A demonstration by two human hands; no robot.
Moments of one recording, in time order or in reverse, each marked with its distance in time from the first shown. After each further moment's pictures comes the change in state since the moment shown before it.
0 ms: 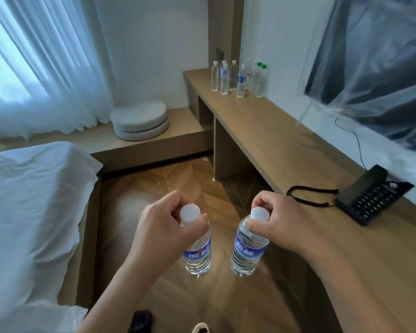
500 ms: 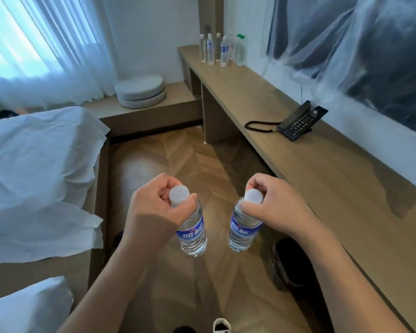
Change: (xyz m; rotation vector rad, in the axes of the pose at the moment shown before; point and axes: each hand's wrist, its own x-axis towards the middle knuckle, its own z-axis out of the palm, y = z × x) left_hand -0.400 0.150 0.026 -0.053 0.086 -0.046; right_hand -0.423 0.068 -0.026 0.033 0.044 -0.033
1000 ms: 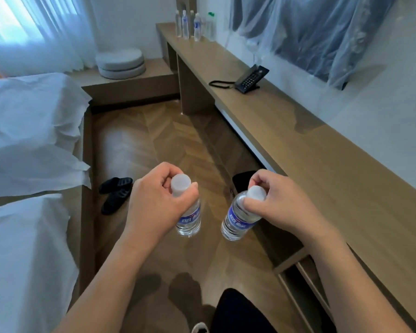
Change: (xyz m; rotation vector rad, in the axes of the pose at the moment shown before) left_hand -0.402 0.119 -0.022 0.061 0.002 0.077; right_hand -0.440 0.022 -0.035 -0.039 -0.009 0.107
